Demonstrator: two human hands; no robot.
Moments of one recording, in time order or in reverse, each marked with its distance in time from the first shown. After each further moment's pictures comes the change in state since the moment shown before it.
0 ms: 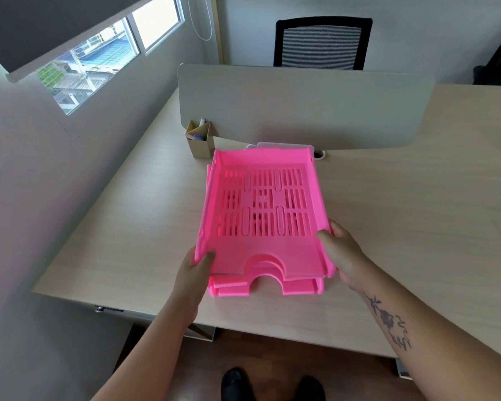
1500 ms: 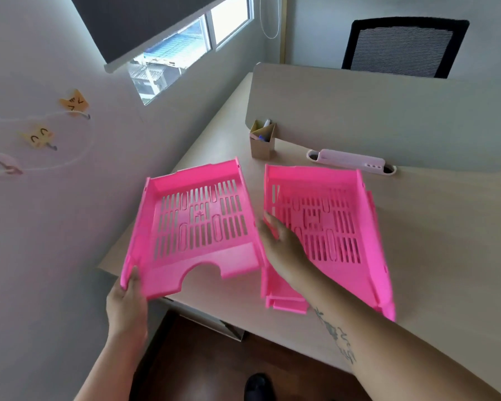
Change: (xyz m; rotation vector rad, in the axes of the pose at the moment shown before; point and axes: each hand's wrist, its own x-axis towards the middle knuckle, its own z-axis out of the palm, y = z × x) left_hand -0.015 -0.032 -0.183 -0.005 0.776 0.070; right_hand -0.023 -0.073 0.198 -0.268 -0.281 -0.359
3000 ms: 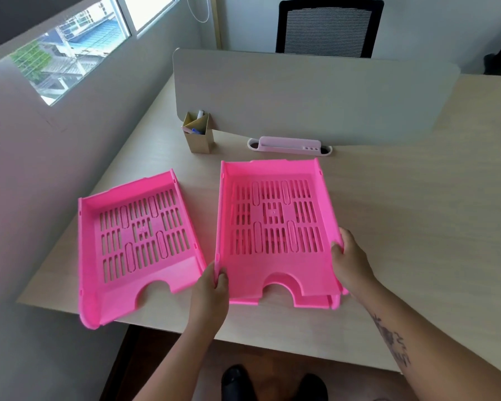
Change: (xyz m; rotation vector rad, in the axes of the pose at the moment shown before) left_hand -0.130 0.021 0.164 0.312 -0.680 0.153; right_hand -0.040 0.154 -0.155 -0.198 0.379 0.353
